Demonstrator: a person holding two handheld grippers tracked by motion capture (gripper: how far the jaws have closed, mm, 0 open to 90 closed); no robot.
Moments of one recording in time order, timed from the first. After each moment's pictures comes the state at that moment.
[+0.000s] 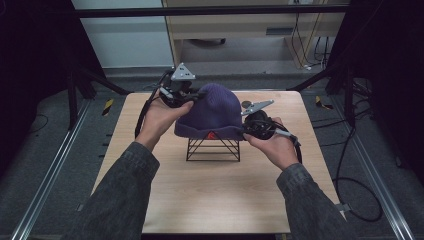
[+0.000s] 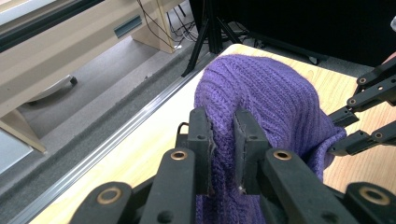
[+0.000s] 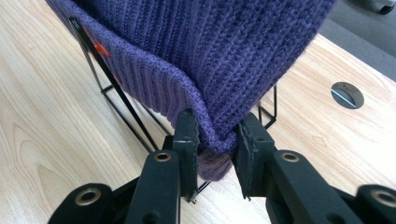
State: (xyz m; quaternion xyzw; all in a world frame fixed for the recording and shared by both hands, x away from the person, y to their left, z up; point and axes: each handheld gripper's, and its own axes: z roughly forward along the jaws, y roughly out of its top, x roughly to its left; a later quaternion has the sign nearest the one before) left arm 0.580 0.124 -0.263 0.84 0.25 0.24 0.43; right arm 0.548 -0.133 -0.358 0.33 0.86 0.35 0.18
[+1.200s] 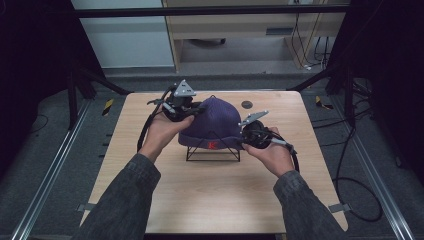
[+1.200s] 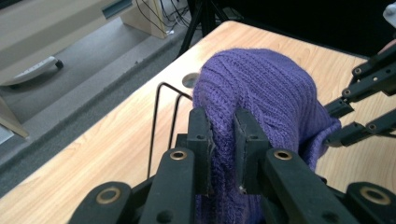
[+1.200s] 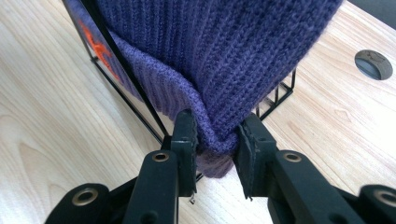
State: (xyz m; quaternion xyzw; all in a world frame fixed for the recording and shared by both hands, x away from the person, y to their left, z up) left arm 0.574 0.125 -0.309 0.84 0.26 0.21 0.42; right arm 0.545 -0.130 -0.394 0.34 0.87 0.32 0.17
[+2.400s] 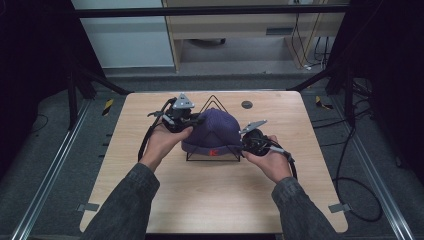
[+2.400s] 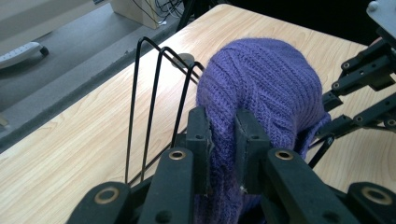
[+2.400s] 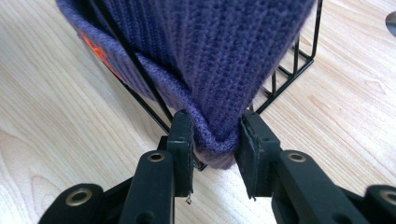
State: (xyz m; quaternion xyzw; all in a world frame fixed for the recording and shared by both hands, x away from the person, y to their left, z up) left arm 0.568 0.132 -0.344 0.84 0.27 0.19 0.43; right arm 0.544 -0.132 -0.429 0.36 0.86 0.32 0.15
